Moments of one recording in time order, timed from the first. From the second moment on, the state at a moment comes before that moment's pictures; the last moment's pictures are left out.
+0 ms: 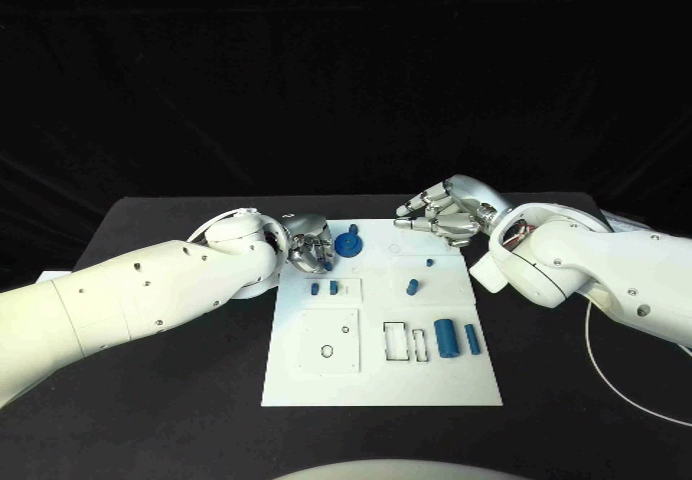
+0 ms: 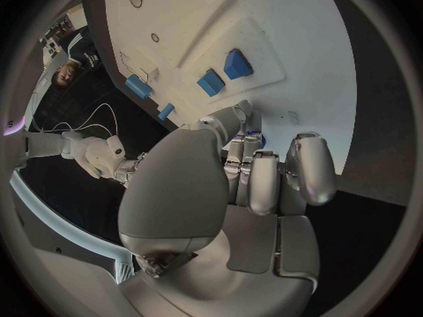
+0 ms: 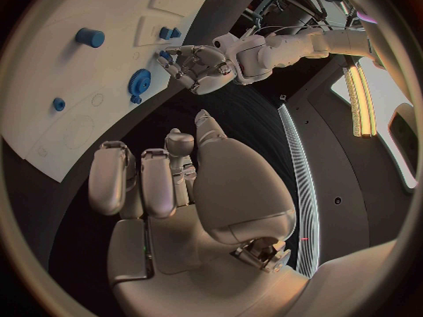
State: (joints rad) left arm 1.20 -0.62 -0.01 1.32 -1.41 -0.05 -0.20; left_hand 1.46 -0.16 0.53 -0.02 0.11 1.16 0.13 0.11 0.11 1.26 0.06 0.15 0.11 1.46 -0.01 1.40 1.17 0.08 1.46 0.08 1.24 1.31; right arm 1.25 -0.90 -0.02 1.66 -0.85 -0.38 -0.09; right_hand 1.36 0.02 -0.06 0.18 0.24 0.96 0.15 0.11 0.07 1.24 0.06 1.00 1.01 1.47 -0.01 1.35 1.21 0.08 1.33 0.09 1.39 1.18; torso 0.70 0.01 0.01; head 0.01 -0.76
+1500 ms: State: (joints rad) left arm 1.19 -0.81 -0.01 1.44 -0.54 -0.33 0.14; left_hand 1.36 -0.16 0.55 -0.01 0.12 1.08 0.17 0.10 0.08 1.18 0.10 0.14 0.08 1.22 0.01 1.04 0.55 0.18 1.16 0.12 0.59 1.12; right arm 1.25 -0.94 -0.02 1.57 -1.47 -0.19 -0.14; right_hand 1.52 -0.04 0.13 0.09 0.20 1.07 0.13 0.10 0.07 1.08 0.07 0.21 0.22 1.47 -0.01 1.16 0.98 0.09 1.27 0.09 1.30 1.04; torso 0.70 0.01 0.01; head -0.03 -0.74
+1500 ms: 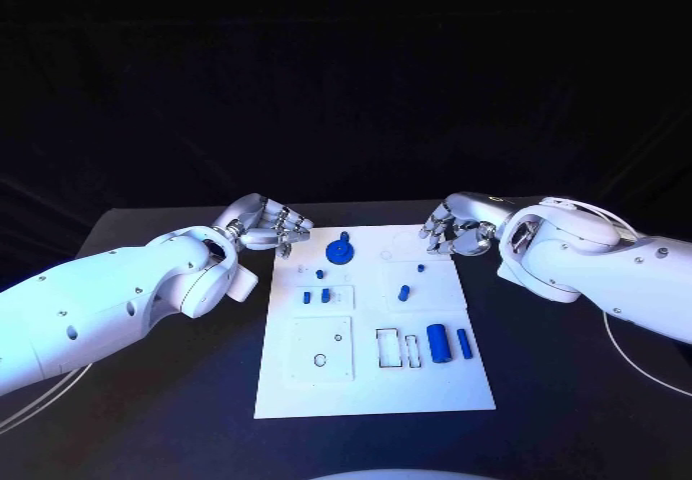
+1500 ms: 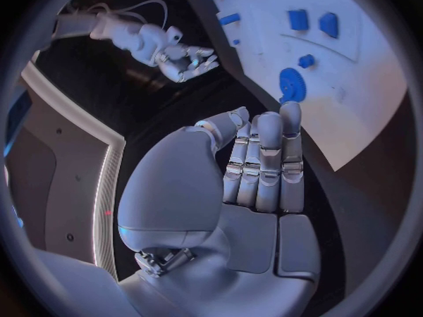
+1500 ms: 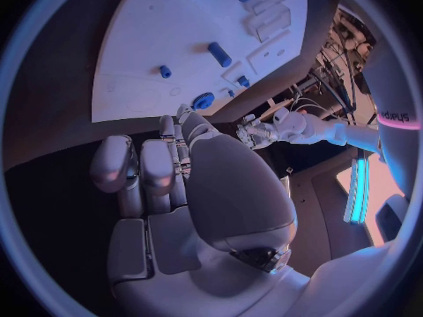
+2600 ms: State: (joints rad) left arm 1.16 -0.87 -0.02 1.54 0.11 -0.29 0.37; left_hand 1.34 -0.14 0.44 0.01 0.12 1.08 0.17 0.11 0.08 1.18 0.09 0.19 0.09 1.22 0.01 1.04 0.53 0.18 1.17 0.11 0.54 1.08; right arm 1.20 -0.83 -0.03 1.51 -1.80 -0.06 -0.19; right_hand 1.50 -0.06 0.23 0.09 0.18 1.10 0.12 0.08 0.07 1.10 0.07 0.16 0.08 1.47 -0.03 1.14 0.96 0.09 1.27 0.08 1.28 1.02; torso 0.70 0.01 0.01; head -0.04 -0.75
